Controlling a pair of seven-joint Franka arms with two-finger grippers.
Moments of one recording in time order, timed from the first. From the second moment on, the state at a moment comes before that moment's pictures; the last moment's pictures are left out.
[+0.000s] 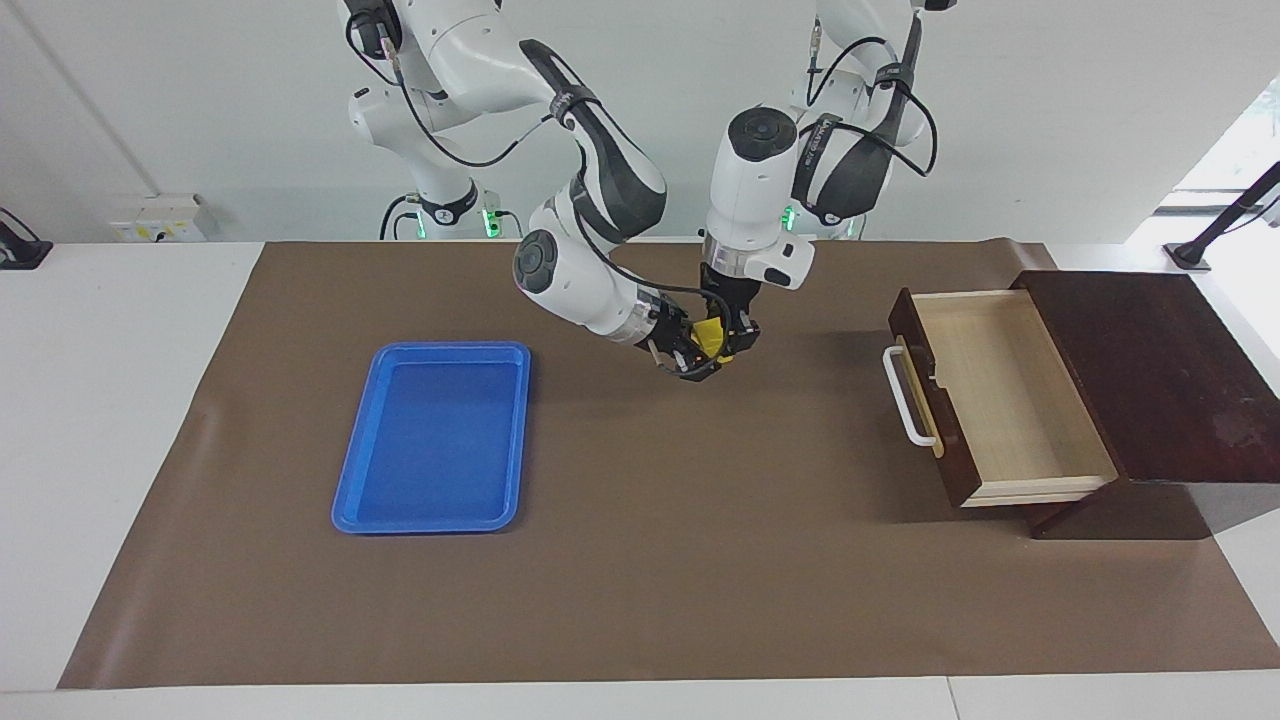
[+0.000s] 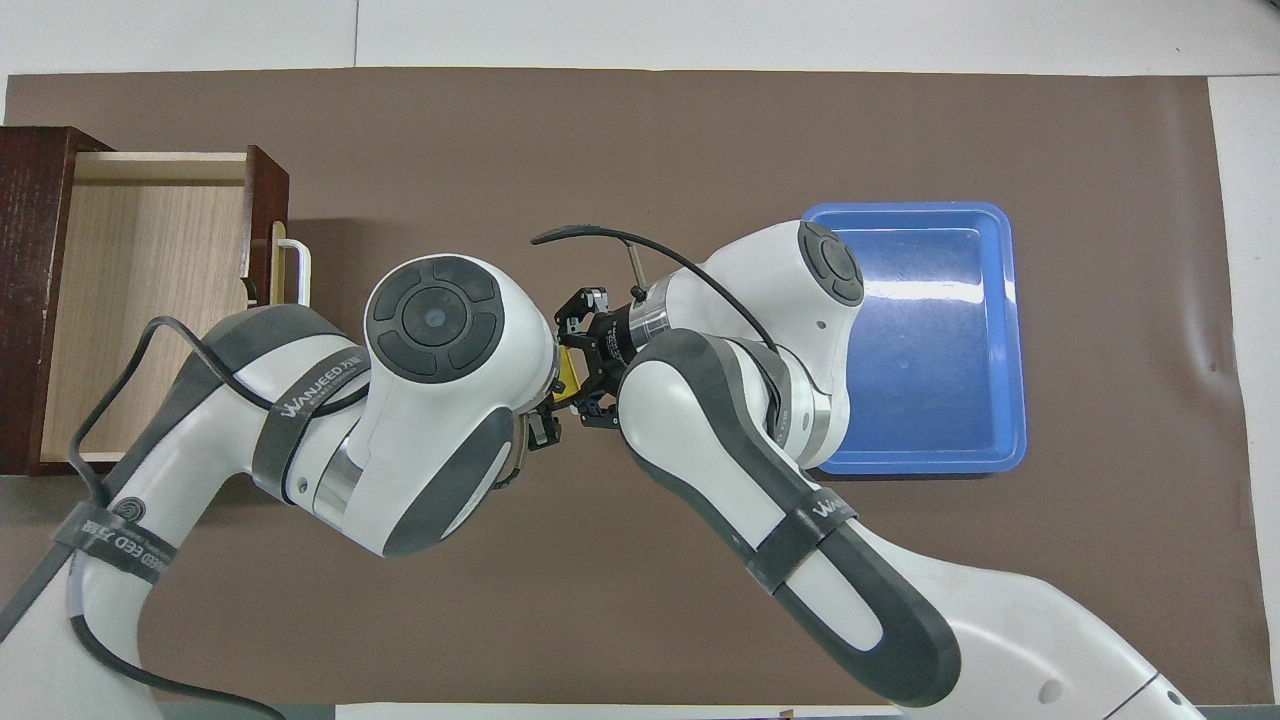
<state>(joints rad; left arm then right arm) -0.53 0.12 -0.11 -1.85 0.01 1.99 -2.43 0.48 0.38 0.09 -1.74 0.84 2.21 1.40</state>
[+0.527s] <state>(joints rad) -0.35 0.12 -0.08 -1.86 0.01 1.99 -2.11 0.42 0.39 0.08 -1.71 0.85 2.20 1.41</state>
